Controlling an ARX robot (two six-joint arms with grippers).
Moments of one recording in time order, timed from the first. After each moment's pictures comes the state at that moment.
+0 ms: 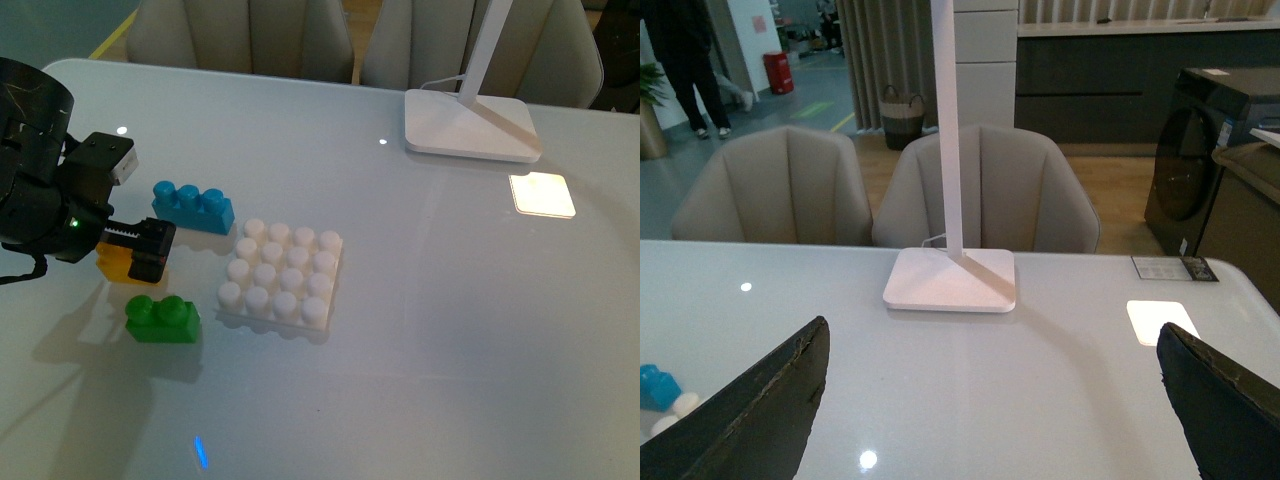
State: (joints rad) left arm -0.08 2.32 1.06 0.19 0.02 0.14; right arm 0.00 0.00 0.02 0.00 0.00 0.01
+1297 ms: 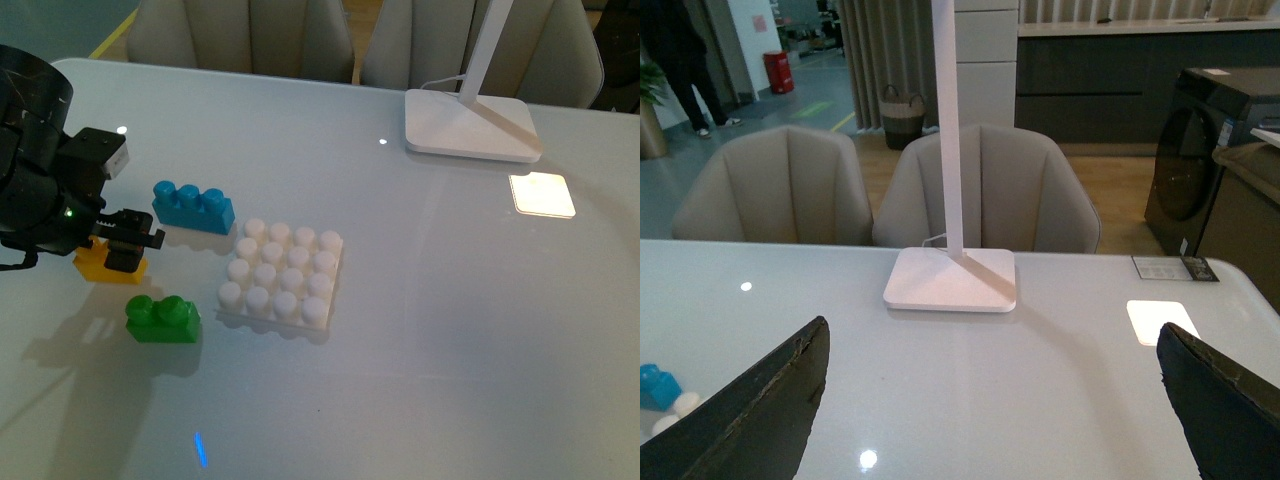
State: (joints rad) left arm -0.07 2.31 1.10 0.09 -0.04 0.12; right arm 0.00 0.00 0.02 0.00 0.00 0.01
